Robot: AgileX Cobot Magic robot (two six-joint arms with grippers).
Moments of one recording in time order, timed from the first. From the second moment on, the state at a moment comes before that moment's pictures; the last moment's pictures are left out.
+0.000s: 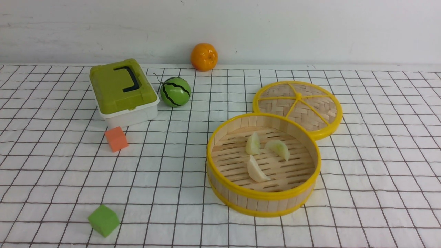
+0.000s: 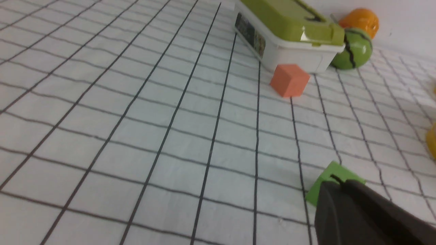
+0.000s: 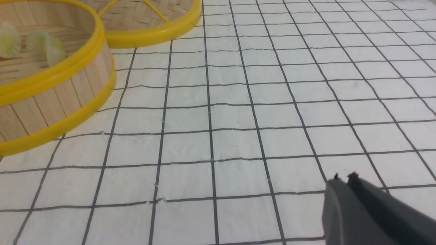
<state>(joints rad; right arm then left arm) -0.06 -0.01 0.02 -0.06 0.38 0.13 0.02 -0.01 0.03 0.06 0.30 -0.33</state>
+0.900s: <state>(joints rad) -0.06 -0.01 0.02 -0.06 0.38 0.13 0.02 -0.01 0.03 0.06 0.35 -0.26</state>
